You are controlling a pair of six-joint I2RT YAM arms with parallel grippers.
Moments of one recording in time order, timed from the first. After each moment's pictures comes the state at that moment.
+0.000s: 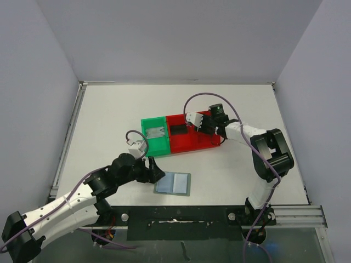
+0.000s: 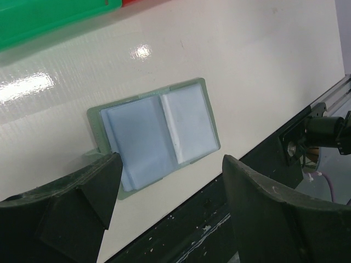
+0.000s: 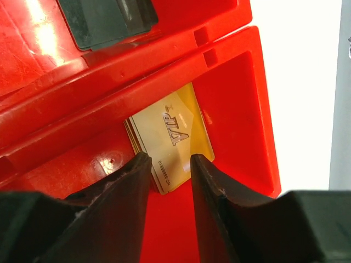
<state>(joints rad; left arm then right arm) -0.85 0.72 0.43 -0.26 0.01 -0.75 0.37 1.80 1.06 -0.05 -0.22 -1.05</state>
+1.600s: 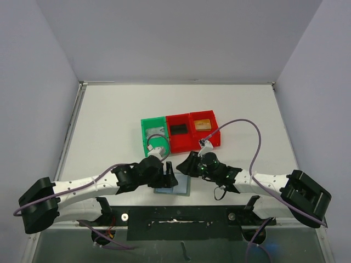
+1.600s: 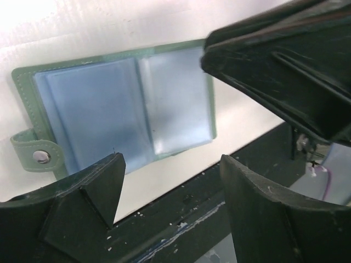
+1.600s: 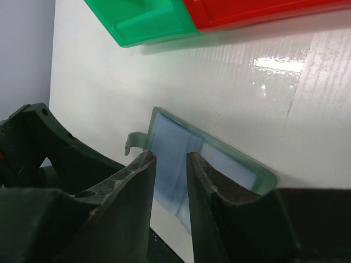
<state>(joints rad) -1.06 1.09 0.55 -0.23 -0.05 -0.97 0.92 1.23 0.40 0.33 0.04 0.95</state>
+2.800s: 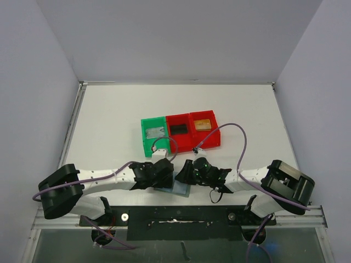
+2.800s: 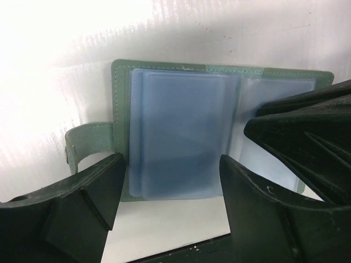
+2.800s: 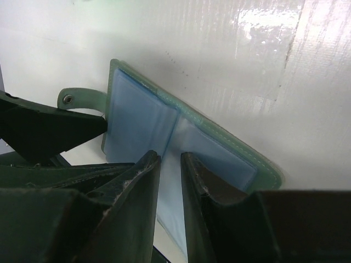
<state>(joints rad) -1.11 1.34 0.64 -0.37 -0.31 -0.95 0.98 1.42 0.39 0.36 0.01 1.01</state>
